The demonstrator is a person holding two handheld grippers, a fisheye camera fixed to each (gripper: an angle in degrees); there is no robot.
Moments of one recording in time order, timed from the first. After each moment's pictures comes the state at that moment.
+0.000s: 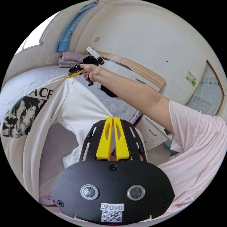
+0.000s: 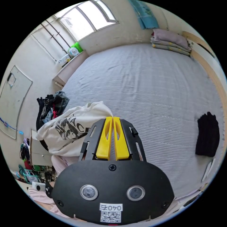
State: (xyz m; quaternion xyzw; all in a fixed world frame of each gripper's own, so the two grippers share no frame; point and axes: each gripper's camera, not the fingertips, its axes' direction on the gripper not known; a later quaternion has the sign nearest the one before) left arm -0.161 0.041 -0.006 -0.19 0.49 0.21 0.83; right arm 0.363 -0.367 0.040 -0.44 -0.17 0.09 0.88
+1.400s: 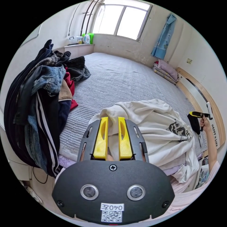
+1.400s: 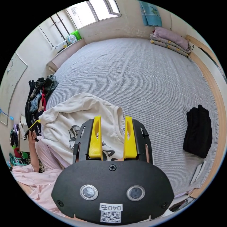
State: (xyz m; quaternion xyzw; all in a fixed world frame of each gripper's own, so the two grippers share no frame) left arm -0.368 -0.031 0.045 -0.17 0.03 -0.05 0.98; right arm 0.386 -0.287 0.112 -0.47 -0.16 0.00 0.87
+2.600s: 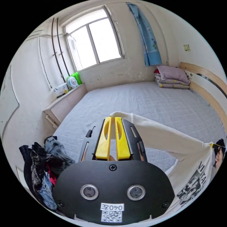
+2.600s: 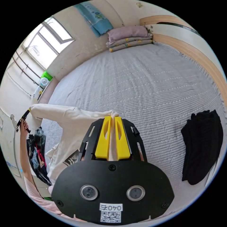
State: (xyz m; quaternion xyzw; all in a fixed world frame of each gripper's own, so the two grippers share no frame) left arm -0.091 -0.404 0.360 -0.10 -0.07 0.11 0.99; right arm 0.515 -0.280 0.321 -0.41 -0.05 0.21 0.89
